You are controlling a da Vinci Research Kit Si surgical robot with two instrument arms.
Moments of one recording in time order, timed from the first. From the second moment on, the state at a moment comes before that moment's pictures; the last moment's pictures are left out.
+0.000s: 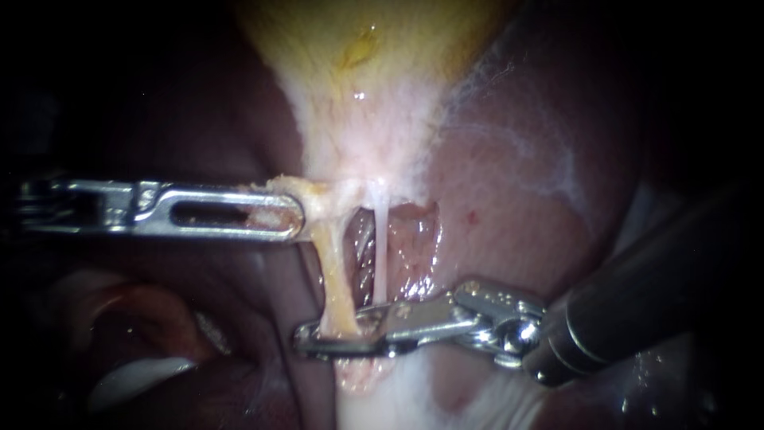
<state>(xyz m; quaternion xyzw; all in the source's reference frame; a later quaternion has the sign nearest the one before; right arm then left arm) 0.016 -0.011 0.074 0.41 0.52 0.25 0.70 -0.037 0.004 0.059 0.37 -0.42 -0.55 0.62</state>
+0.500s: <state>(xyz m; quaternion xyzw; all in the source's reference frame) 0.017 -0.011 0.074 0.31 0.57 0.15 0.74 -0.037 0.004 0.060 0.37 -0.42 -0.55 0.62</state>
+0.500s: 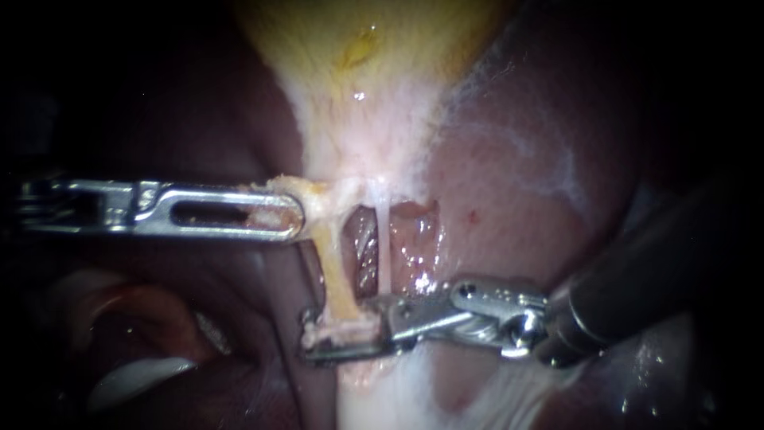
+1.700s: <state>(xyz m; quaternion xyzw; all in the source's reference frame) 0.000 -0.002 0.065 0.20 0.60 0.09 0.77 -0.037 0.004 0.060 0.37 -0.42 -0.55 0.62</state>
